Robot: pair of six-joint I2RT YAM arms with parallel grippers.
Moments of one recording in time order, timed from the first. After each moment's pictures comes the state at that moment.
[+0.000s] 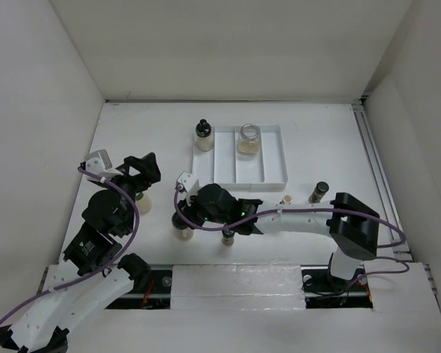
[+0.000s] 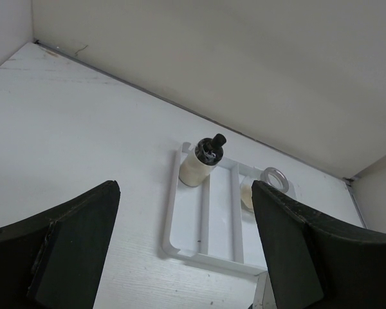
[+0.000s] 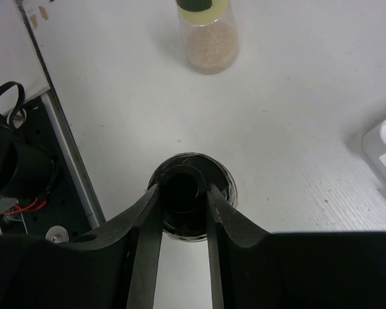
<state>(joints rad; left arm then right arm) -0.67 0.48 0.80 -0.29 -0.72 -0.46 1.21 1.72 1.14 0.16 0.04 0.22</state>
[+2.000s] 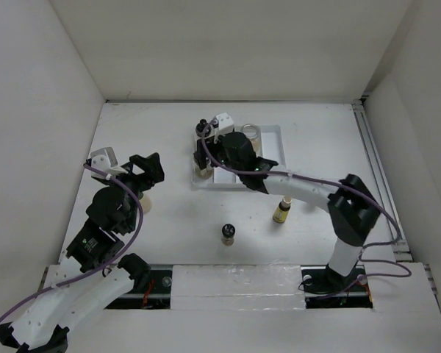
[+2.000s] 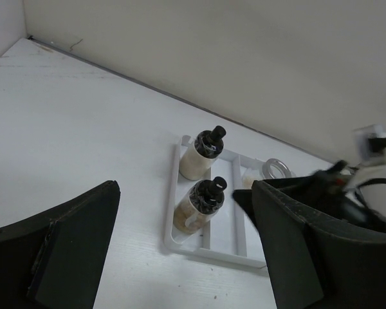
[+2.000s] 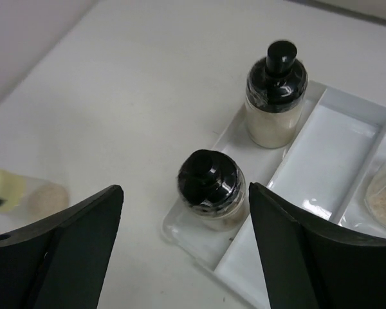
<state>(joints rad) -0.67 0.51 0.80 -0.29 -0.70 -0.45 0.86 1.82 1.31 0.23 0.21 0.24</state>
